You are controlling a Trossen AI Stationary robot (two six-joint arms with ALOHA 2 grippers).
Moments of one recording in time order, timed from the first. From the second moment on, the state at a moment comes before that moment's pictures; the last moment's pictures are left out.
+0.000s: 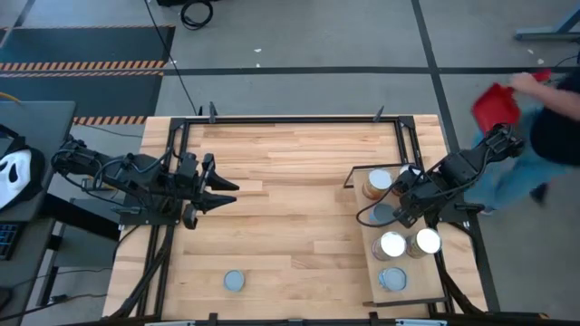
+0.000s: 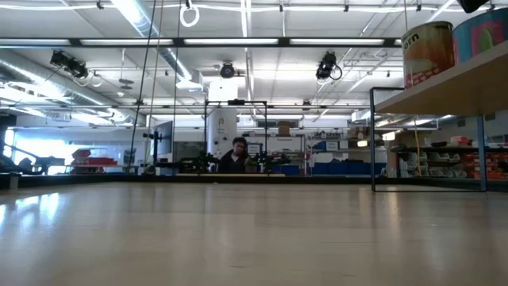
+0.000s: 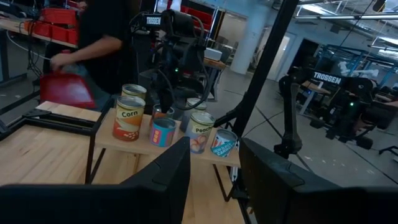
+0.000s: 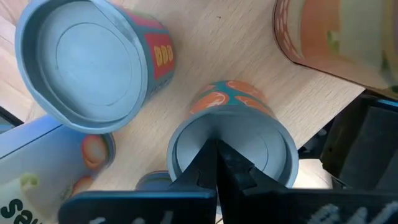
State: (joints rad) left arm -0.36 0.84 0.96 -0.10 -0.26 -0.30; right arm 0.54 1.01 1.14 -1.57 -0.03 1.44
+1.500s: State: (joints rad) left arm -0.36 0.84 0.96 -0.10 -0.26 -0.30; right arm 0.34 1.42 1.42 0.52 1.40 0.42
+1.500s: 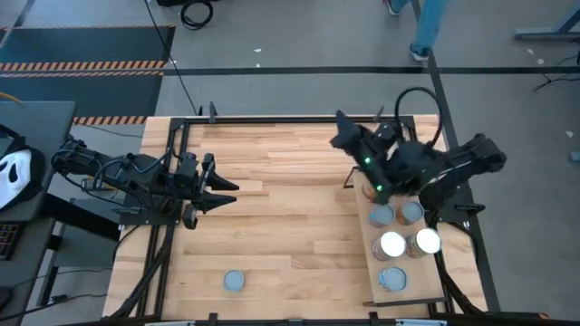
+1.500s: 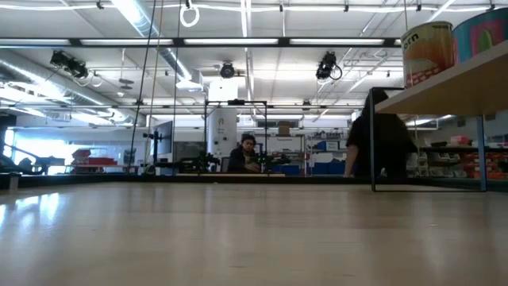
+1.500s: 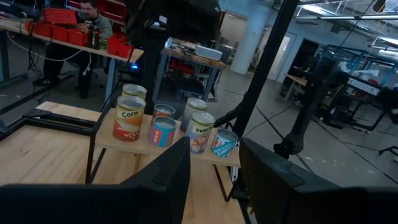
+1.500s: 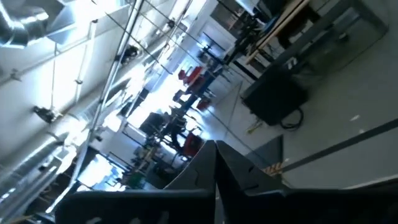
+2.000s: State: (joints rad) left arm -0.36 0.84 0.96 -0.10 -0.26 -0.30; right arm 0.41 1.64 1.42 0.67 1.47 0.60
